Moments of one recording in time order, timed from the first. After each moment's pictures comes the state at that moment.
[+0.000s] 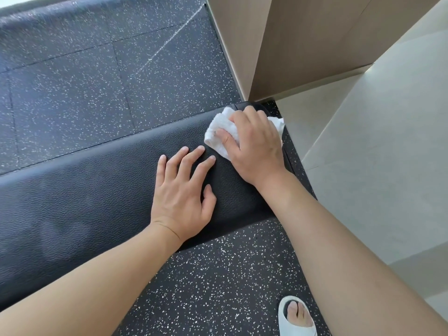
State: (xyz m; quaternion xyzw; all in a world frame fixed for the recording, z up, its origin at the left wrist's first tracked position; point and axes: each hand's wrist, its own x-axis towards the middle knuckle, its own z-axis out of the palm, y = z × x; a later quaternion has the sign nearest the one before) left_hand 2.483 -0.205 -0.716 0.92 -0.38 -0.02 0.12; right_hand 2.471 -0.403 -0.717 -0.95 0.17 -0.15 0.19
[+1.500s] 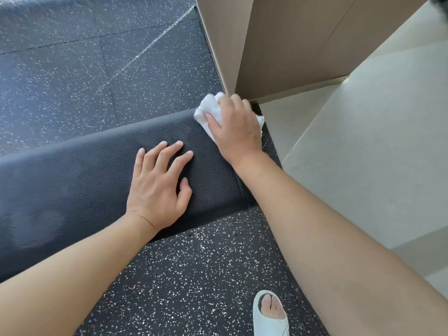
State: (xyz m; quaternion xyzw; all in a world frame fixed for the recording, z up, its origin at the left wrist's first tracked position) left_hand 2.481 -0.205 -0.714 0.92 -0.38 -0.02 0.12; right_hand 2.487 -0.426 -0.717 -0.96 0.21 -0.14 0.13
